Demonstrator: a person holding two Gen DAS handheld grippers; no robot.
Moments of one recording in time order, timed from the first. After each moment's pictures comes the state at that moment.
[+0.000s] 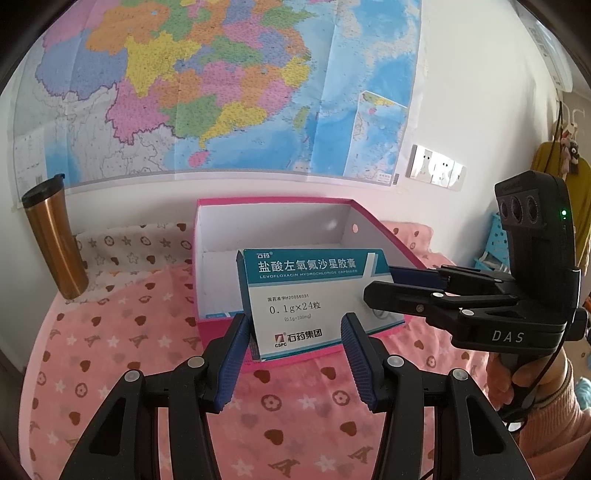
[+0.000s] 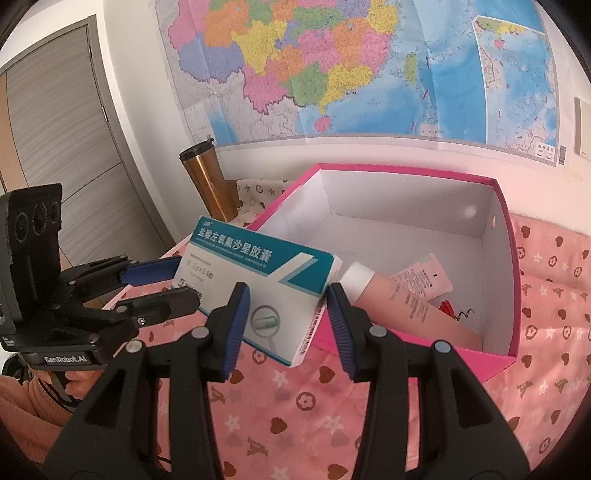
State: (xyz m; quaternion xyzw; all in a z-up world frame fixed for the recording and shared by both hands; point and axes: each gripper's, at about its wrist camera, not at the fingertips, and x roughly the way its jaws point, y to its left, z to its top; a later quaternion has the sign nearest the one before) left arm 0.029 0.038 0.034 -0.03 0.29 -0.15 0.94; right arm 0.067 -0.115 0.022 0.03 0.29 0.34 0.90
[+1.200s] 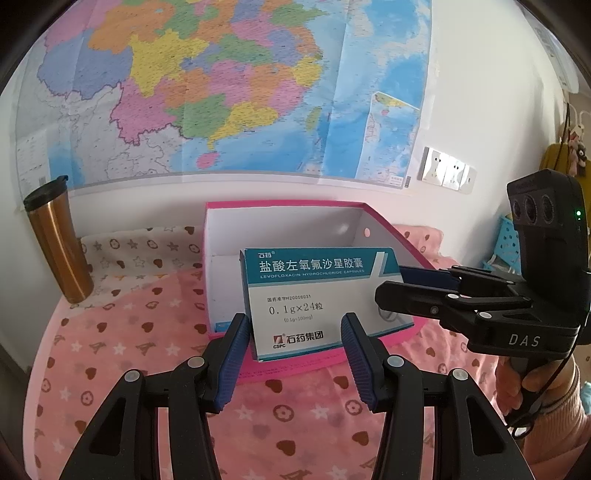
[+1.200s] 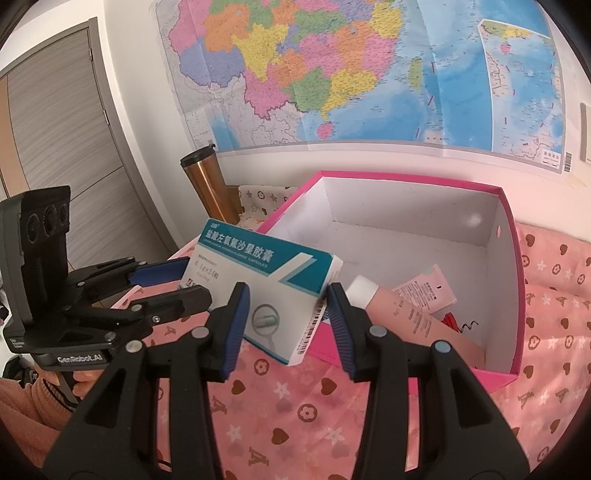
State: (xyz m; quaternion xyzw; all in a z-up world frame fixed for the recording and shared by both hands) left arm 0.041 0.044 0.034 -0.03 0.29 -0.14 0.95; right arm 0.072 -0.110 0.028 0.04 0.28 0.34 0.90
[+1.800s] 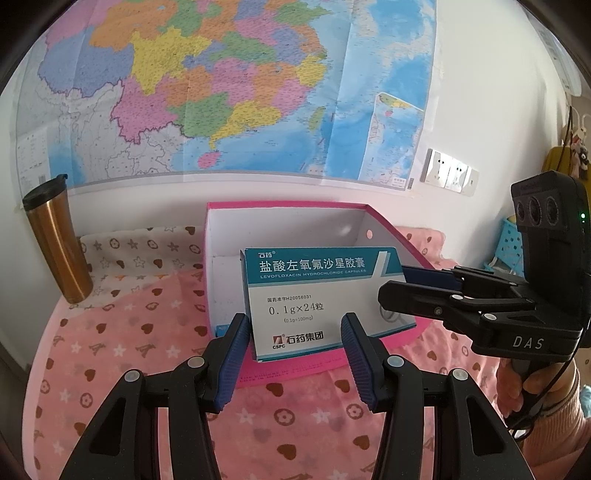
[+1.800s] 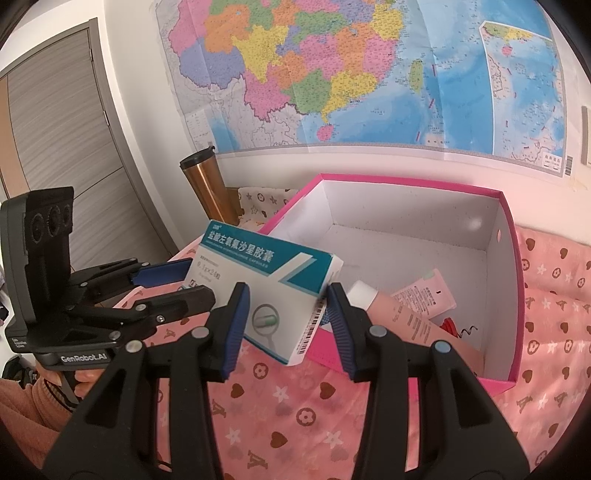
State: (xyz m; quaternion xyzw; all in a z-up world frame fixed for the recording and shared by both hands) left arm 0.045 0.046 0.035 -0.03 0.29 -0.14 0.94; right arm 0.074 -0.109 0.030 0.04 0.28 0.34 0.90
